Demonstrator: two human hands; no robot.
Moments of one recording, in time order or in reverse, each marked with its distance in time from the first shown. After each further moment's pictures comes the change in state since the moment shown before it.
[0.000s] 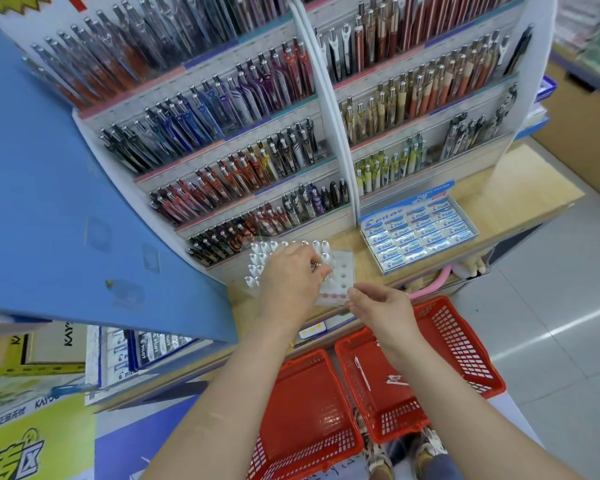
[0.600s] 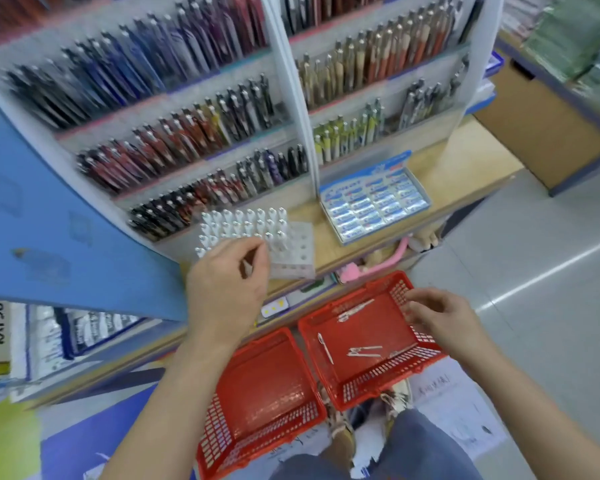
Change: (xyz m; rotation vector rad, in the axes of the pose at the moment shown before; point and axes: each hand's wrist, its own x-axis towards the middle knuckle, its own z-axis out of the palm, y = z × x) left_hand -0.054 -0.001 -0.023 -0.251 0.273 0.059; right_hand -0.031 0.005 -0.142 -0.515 0.096 -0.029
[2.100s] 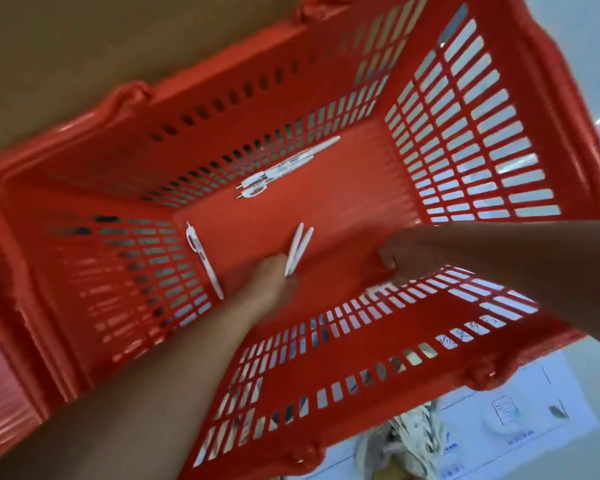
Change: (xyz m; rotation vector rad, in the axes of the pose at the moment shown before) left_hand -0.354 -0.335 0.716 0.272 -1.183 -0.447; right_hand 0.426 0.613 0.071 -1.426 -1.012 -0.029
